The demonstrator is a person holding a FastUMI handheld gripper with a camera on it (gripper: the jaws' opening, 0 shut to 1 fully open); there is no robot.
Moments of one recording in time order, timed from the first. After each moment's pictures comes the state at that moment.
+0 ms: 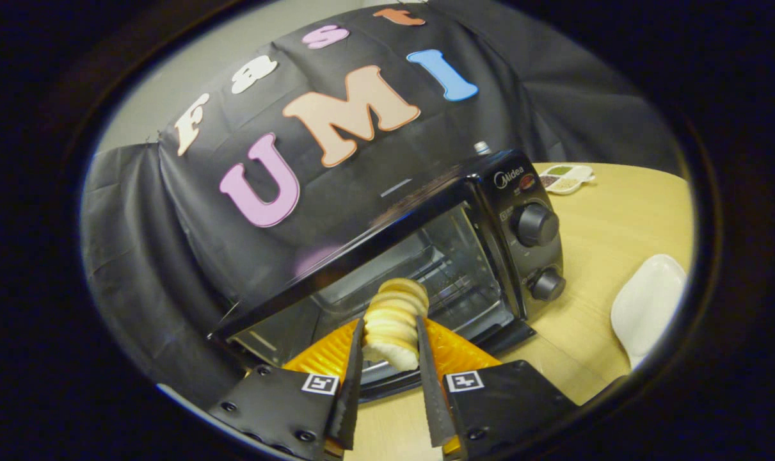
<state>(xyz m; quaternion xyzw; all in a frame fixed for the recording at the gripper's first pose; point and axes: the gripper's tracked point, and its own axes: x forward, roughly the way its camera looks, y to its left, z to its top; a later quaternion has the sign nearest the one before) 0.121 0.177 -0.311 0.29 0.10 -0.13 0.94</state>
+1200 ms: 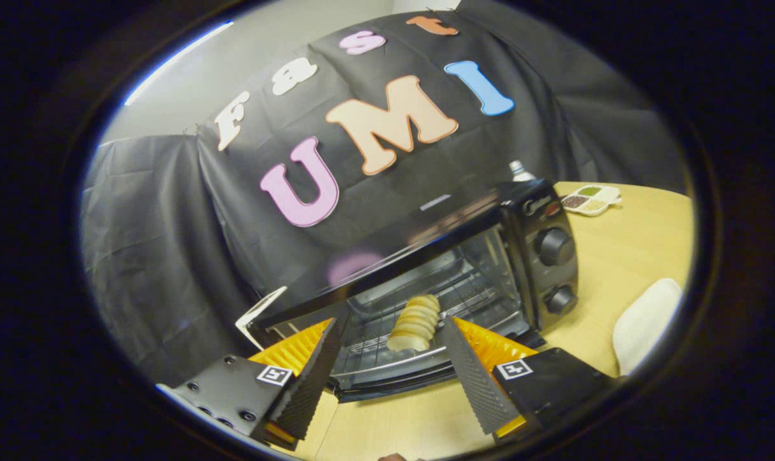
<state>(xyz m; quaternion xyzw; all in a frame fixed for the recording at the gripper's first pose) 0.076 0.192 -0.270 0.26 0.07 -0.03 0.96</state>
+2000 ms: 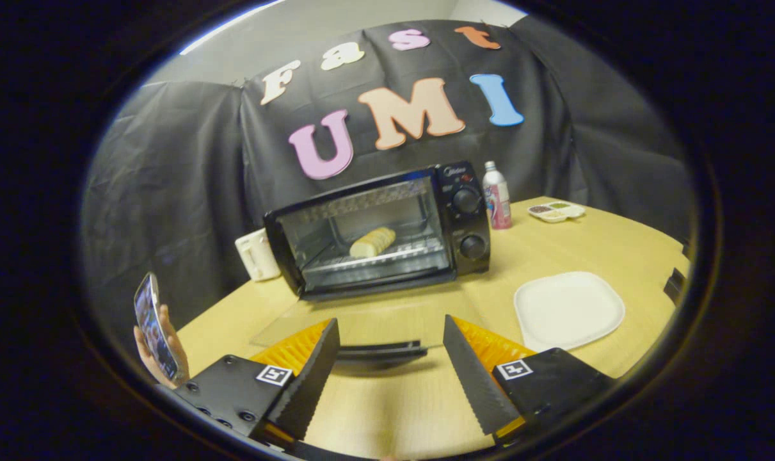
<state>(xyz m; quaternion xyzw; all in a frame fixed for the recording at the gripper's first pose) -0.070 0.186 -0.361 0.12 0.14 0.00 0.98</state>
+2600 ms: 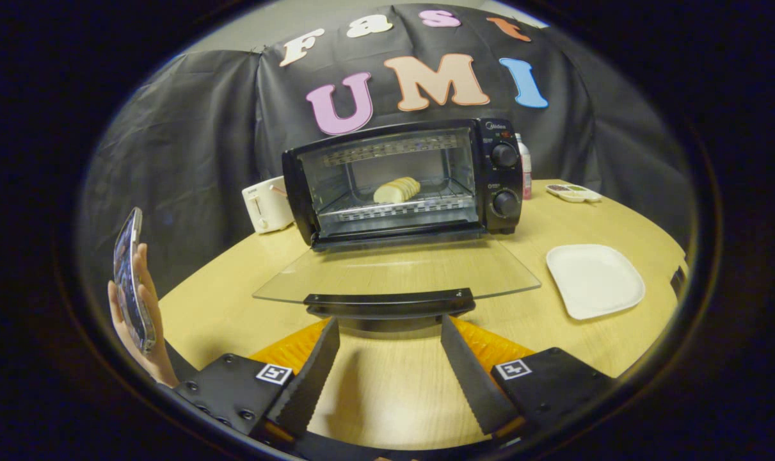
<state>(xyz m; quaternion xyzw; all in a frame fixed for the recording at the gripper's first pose) -0.073 0.218 -0.397 0.08 0.20 0.00 0.98</state>
